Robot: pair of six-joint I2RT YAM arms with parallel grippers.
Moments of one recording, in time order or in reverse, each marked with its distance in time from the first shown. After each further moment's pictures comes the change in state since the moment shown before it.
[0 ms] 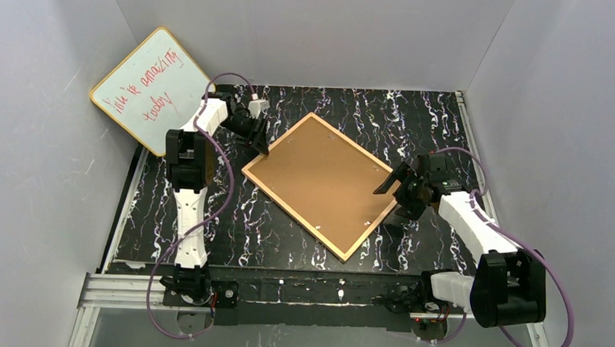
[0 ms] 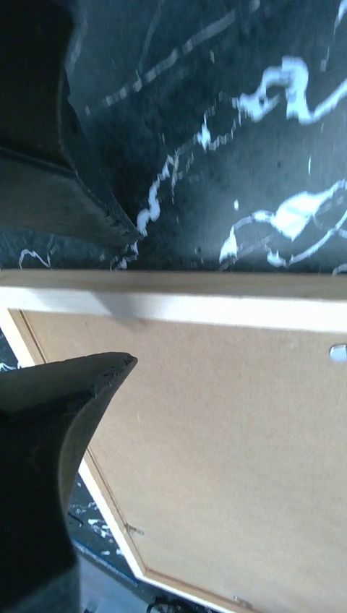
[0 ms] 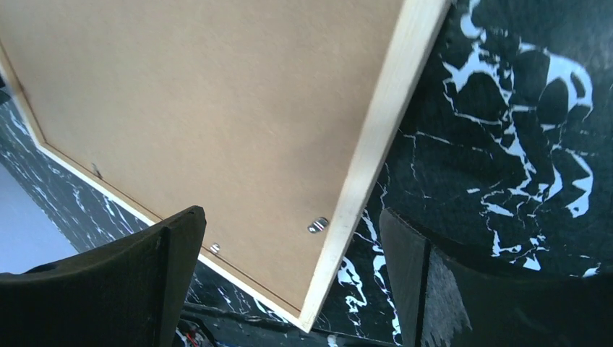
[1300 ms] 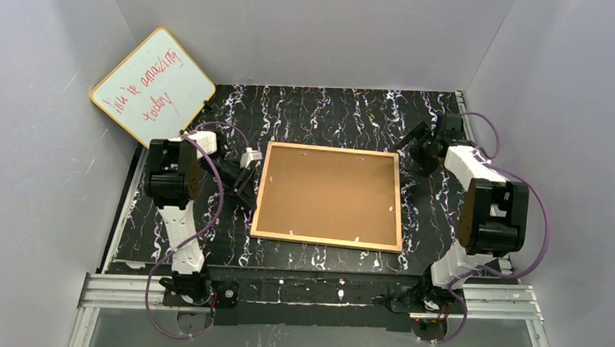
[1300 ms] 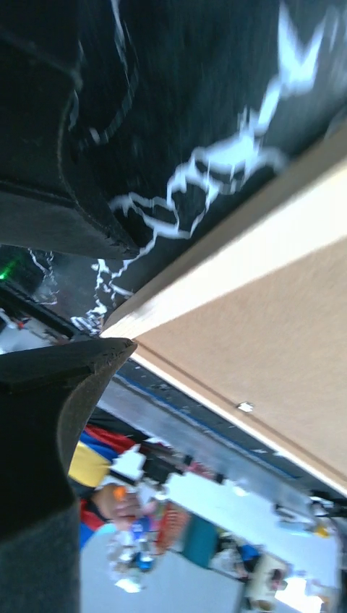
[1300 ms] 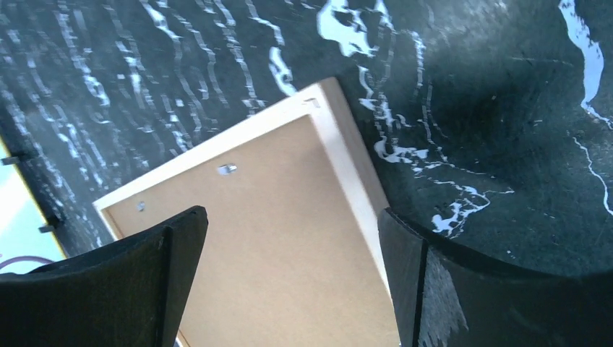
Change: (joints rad) left arm 0.031 -0.312 -0.744 -0.175 0.138 0.259; right arm -0.196 0.477 0.353 0.187 -0.037 -0.061
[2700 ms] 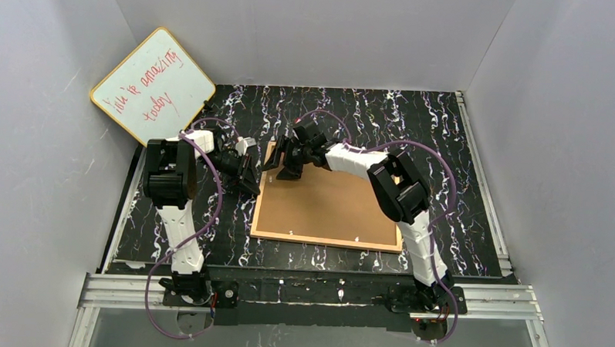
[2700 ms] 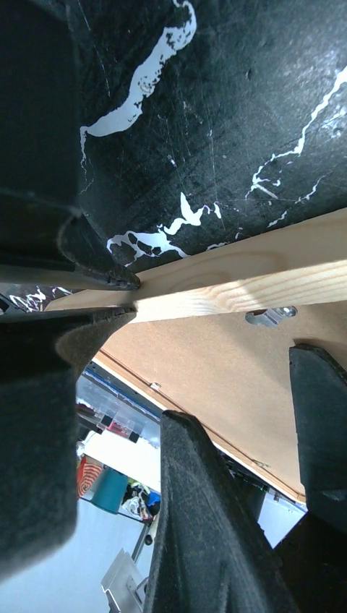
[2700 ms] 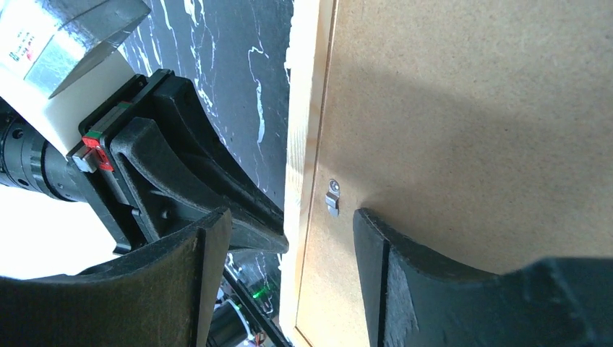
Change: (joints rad) left arm 0.025 -0.009 0.013 0.311 0.049 -0.407; right arm 0.774 0.561 0.531 0.227 -0.188 0.246
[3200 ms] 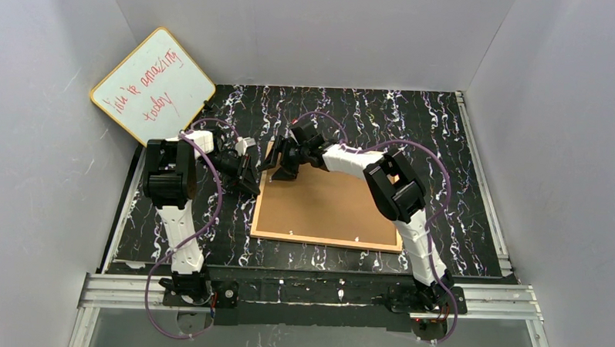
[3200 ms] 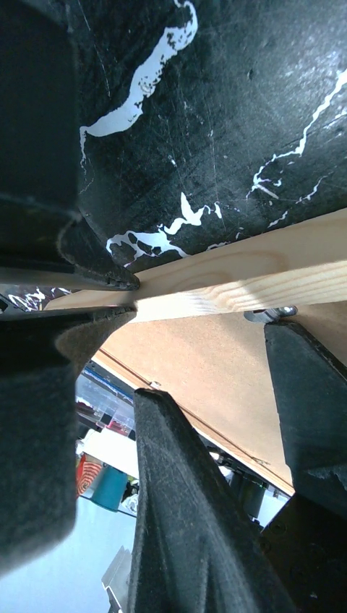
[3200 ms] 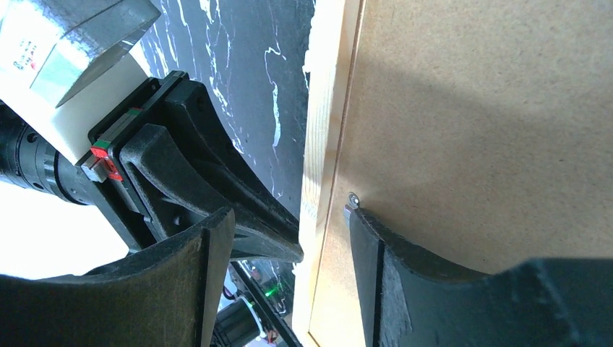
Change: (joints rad) left arm 0.003 0.000 -0.006 0.006 0.009 0.000; right arm 0.011 0.044 0.034 0.037 -0.048 0.043
